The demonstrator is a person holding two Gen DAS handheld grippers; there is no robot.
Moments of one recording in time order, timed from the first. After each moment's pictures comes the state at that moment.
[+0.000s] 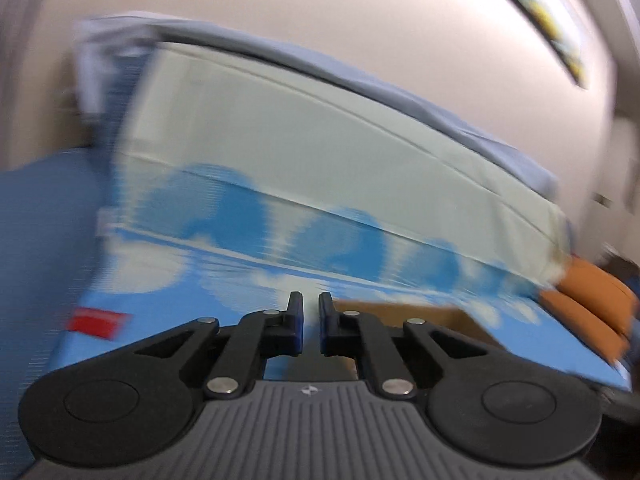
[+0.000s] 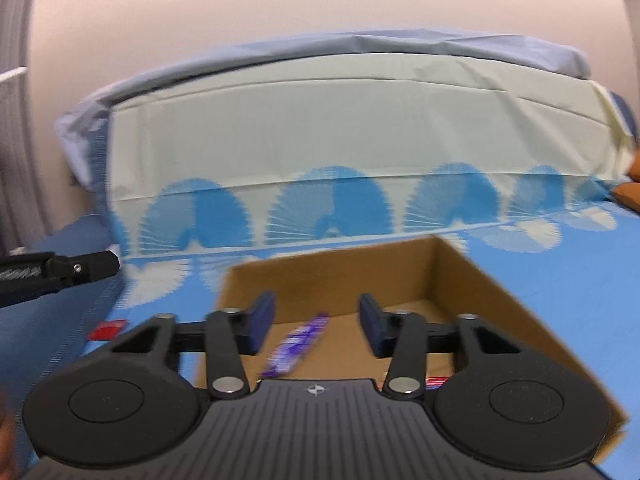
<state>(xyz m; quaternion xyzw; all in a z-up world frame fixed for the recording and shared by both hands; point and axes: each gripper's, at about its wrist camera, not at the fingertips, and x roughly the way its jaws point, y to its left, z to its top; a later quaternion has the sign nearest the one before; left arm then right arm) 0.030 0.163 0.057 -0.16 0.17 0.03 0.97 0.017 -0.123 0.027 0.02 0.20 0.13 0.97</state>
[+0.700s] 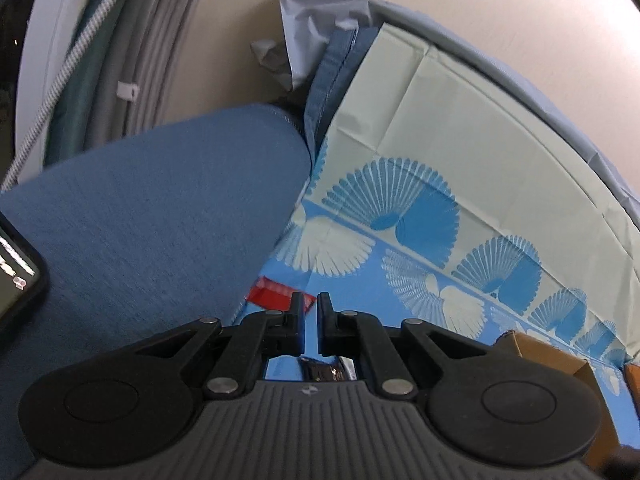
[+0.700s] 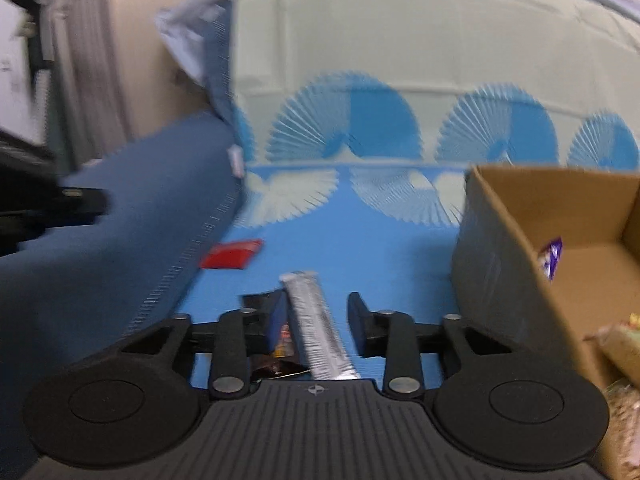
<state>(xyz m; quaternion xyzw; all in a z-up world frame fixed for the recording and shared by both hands) 0.015 0.292 0.032 -0.25 0.24 0.19 0.92 0.048 0.065 -0.053 -0.01 0.30 0.22 0.93</state>
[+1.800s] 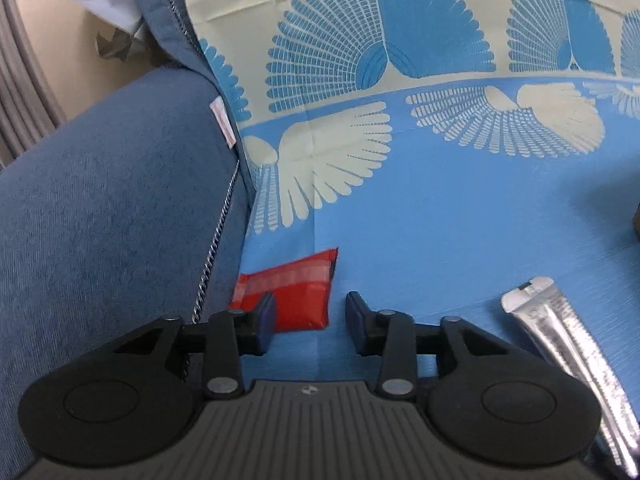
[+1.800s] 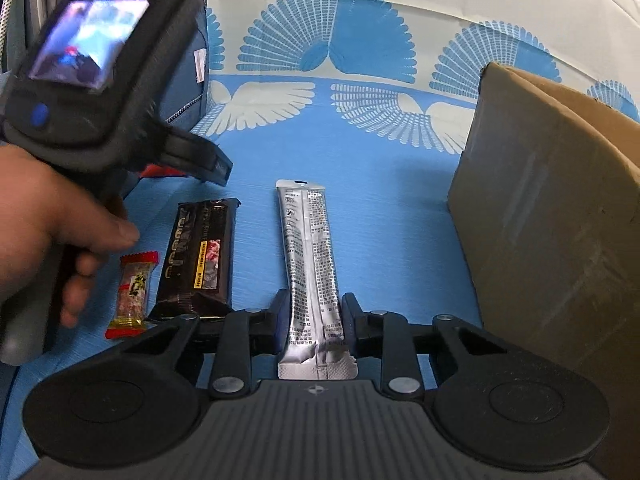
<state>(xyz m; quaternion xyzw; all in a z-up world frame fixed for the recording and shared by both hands) 0.194 0.265 -0.106 0.12 0.38 0.20 0.89 0.071 0.081 -0.111 -0.09 0.36 0.20 0.91</state>
